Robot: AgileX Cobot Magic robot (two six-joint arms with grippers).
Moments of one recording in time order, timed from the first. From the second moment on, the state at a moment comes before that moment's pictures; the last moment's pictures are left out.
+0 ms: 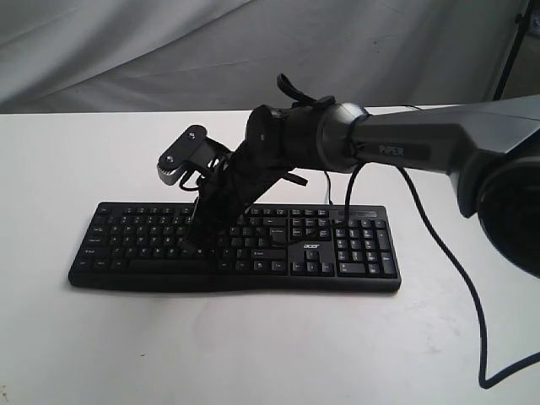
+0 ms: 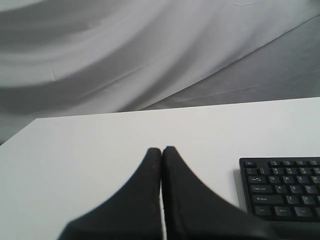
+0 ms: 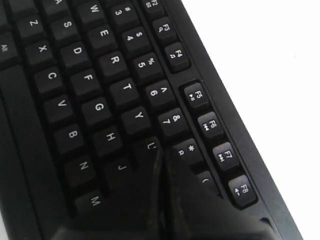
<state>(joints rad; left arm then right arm) 0.13 0.00 -0.01 0.03 0.19 0.09 0.39 2.29 -1.69 0.41 0.55 -0.75</state>
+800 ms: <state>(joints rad) 0.13 0.00 -0.01 0.03 0.19 0.09 0.39 2.29 -1.69 0.41 0.54 -0.79</state>
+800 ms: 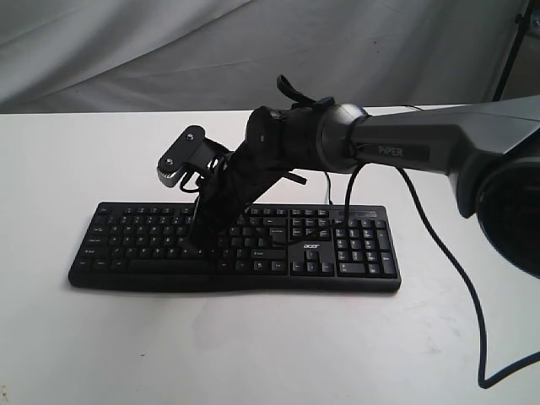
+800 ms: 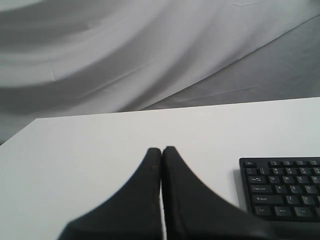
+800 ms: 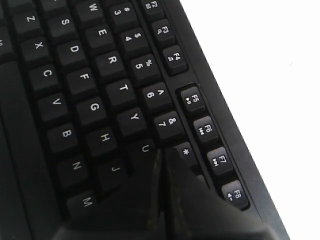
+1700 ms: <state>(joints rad) 0.13 0.00 -0.01 0.03 0.19 0.09 0.39 2.31 -1.69 0.41 0.55 -0.83</state>
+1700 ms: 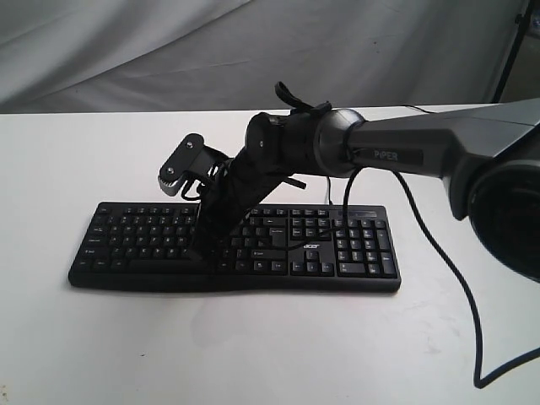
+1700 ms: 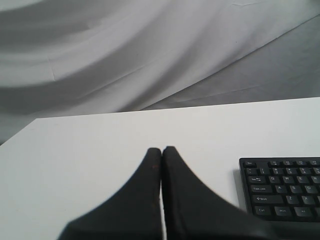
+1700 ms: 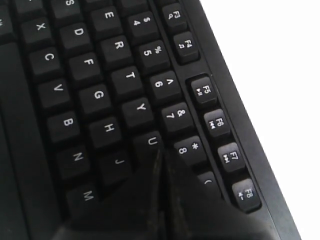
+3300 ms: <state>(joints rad) 0.13 0.00 -0.01 0.03 0.19 0.09 0.47 2.28 -1.68 0.44 0.57 -0.85</state>
